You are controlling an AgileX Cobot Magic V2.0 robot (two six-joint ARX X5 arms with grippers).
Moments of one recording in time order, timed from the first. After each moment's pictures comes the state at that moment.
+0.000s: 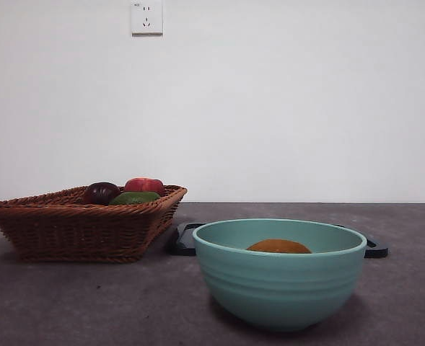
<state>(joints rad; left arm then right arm) -1.06 0.66 1.49 -1.35 -0.07 -0.20 0.23 0.42 1.13 -1.23 -0.49 0.09</state>
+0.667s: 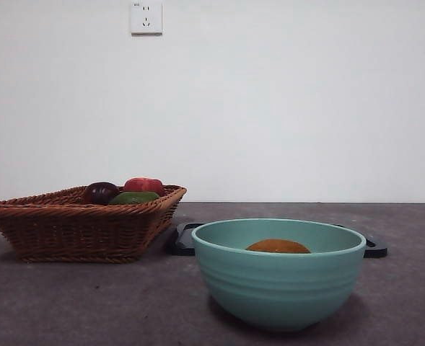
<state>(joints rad) -1.06 0.35 1.16 -1.33 -0.13 -0.22 0.23 0.43 1.13 -1.24 -0.50 0.17</state>
